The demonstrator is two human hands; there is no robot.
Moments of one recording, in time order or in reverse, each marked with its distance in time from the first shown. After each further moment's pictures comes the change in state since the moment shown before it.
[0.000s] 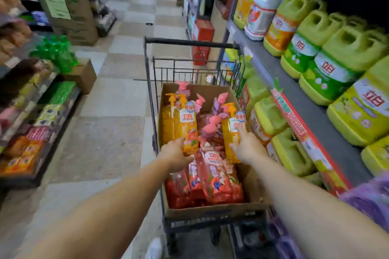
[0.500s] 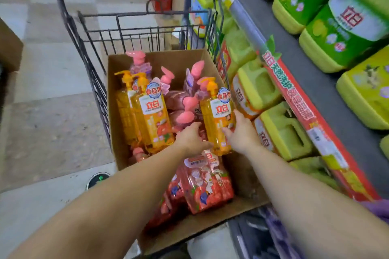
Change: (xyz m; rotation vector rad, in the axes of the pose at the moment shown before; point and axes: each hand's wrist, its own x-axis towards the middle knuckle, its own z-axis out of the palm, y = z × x) left_hand 0.139 0.075 0.076 -0.210 -0.299 0.118; right_hand 0.097 0.051 0.044 0.240 0.008 0.259
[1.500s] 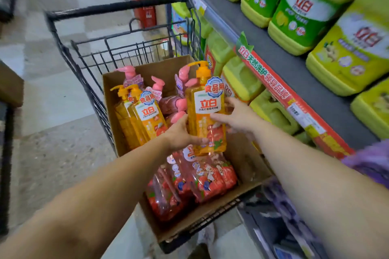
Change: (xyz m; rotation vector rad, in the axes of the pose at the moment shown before) left_hand -0.031 0.001 -0.033 -0.476 -0.261 0.098; right_hand -0.038 -0.014 -0.048 0.563 -0.142 -0.052
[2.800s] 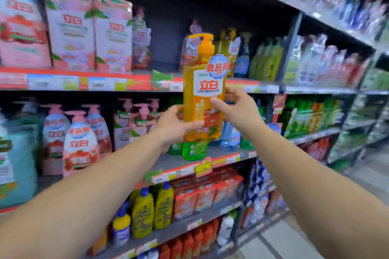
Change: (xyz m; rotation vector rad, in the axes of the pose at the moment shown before) left_hand -0.555 0.101 0.660 0.164 -1.266 0.650; right_hand -0.938 0.097 -0.156 -0.023 1.803 0.035
